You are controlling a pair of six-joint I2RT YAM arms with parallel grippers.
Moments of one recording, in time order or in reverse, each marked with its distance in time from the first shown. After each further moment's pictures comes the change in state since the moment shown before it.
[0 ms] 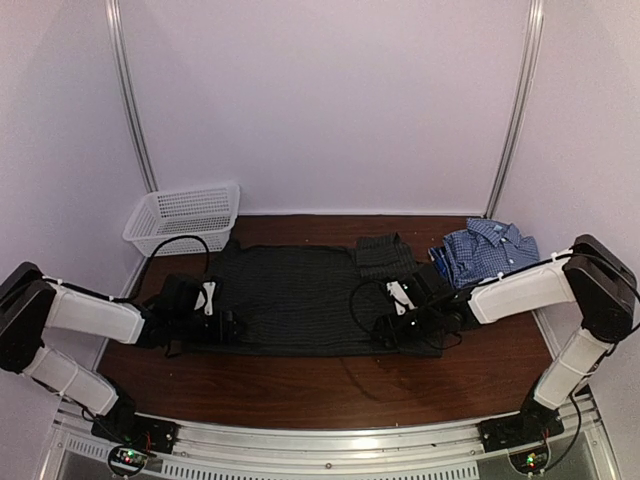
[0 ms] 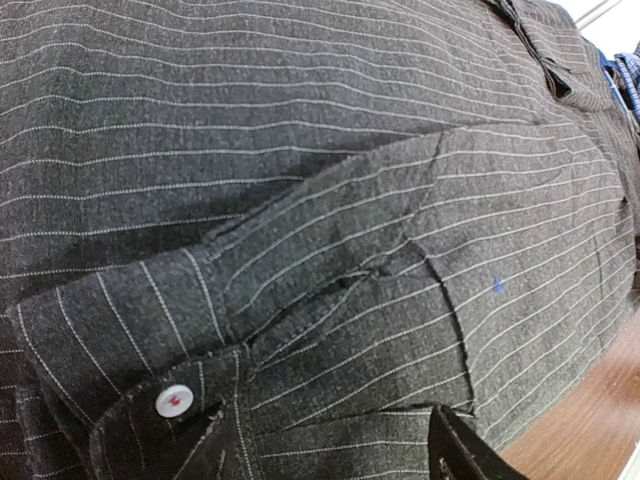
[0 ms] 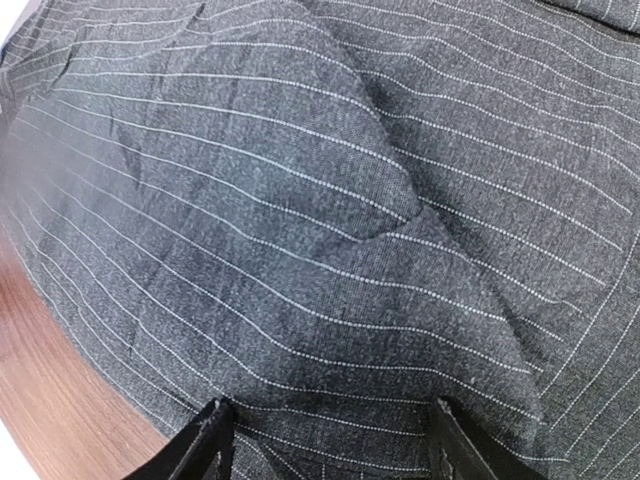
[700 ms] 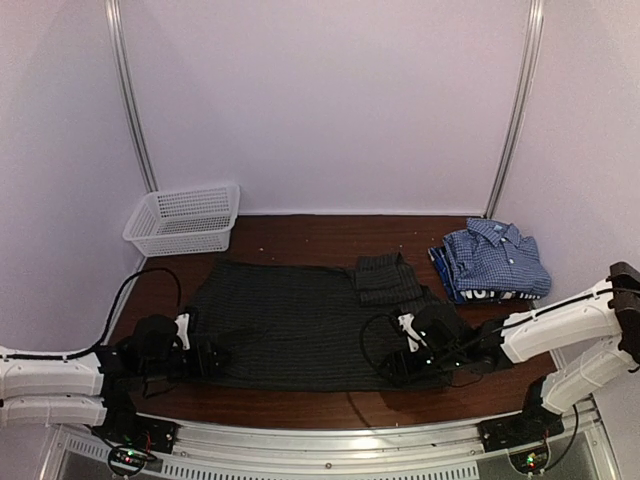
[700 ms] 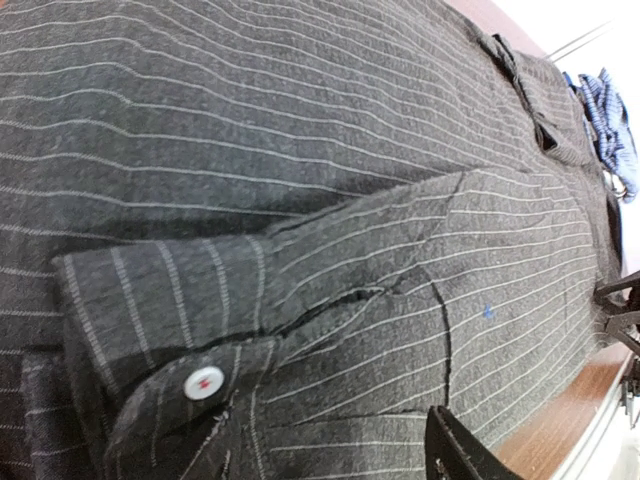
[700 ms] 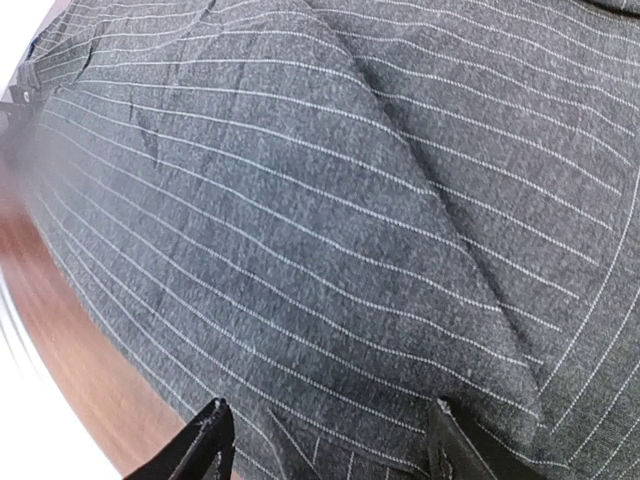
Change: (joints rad) left arm -0.203 -0.517 -0.298 -0.133 -0.170 -0.286; right arm 0.227 -0.256 -0.265 0.053 0.072 0.196
